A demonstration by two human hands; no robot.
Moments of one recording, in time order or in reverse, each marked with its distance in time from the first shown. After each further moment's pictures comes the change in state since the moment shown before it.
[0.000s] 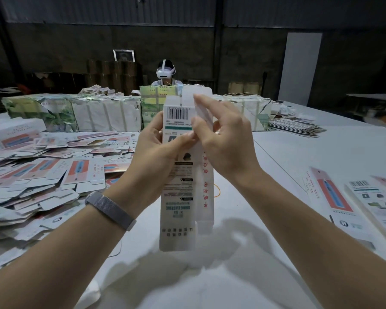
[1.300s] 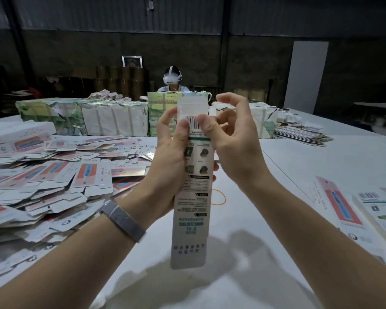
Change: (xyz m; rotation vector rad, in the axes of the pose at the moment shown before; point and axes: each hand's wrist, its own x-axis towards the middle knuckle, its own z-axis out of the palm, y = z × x) left_hand -0.004 0.000 0.009 -0.058 -0.032 -0.032; right_hand 0.002 -0.010 -0.006 0.463 -0.063 0.085
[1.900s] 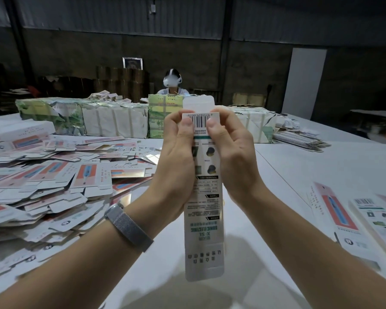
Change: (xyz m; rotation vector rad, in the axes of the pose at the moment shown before) left_hand -0.005 0.008 0.017 0.010 0.106 0.113; right_hand -0.010 -0.005 0.009 0.261 -0.074 0.055
